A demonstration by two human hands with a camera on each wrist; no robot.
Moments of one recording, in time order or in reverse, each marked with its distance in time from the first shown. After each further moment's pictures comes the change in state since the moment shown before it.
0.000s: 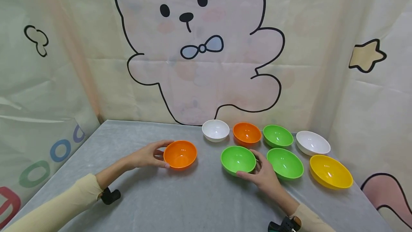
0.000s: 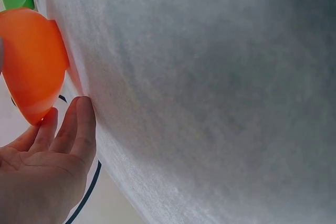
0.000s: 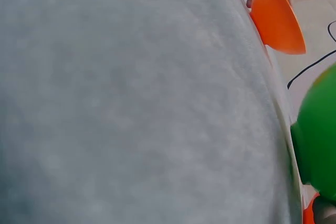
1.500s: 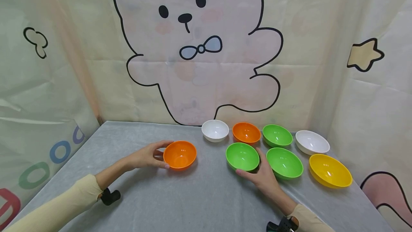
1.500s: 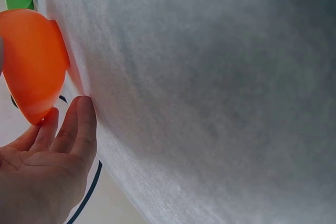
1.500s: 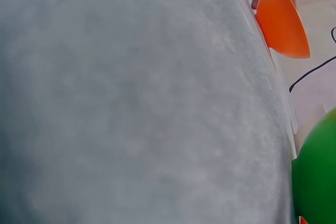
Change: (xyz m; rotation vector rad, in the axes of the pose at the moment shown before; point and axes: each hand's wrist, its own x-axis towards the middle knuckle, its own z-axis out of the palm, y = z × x) left_hand -0.001 0.002 0.000 -0.009 -0.013 0.015; right_hand -0.001 0.000 0.004 -0.053 0.053 0.032
